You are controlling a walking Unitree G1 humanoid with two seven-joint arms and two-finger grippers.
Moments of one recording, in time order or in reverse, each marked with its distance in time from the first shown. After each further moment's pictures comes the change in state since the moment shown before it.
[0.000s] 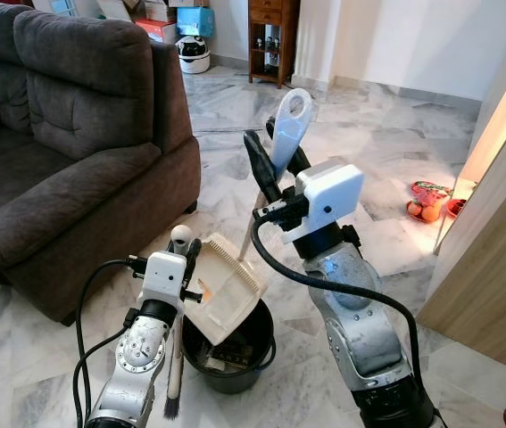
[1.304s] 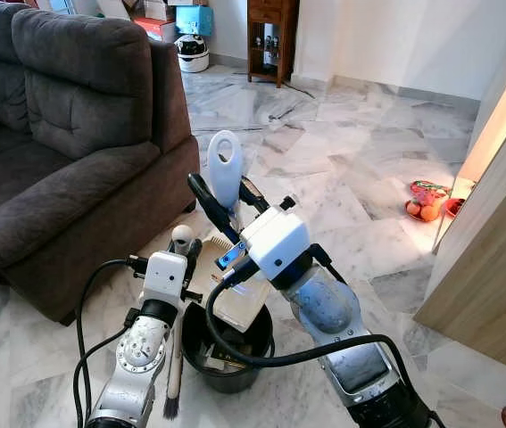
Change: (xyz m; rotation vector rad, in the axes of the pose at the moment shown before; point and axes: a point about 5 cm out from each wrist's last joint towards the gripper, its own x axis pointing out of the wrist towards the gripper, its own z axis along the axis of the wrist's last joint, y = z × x) left arm 0.000 -0.001 0.000 0.000 -0.004 -0.004; right arm -0.008 0.036 -0.003 -0.111 -0.054 0.252
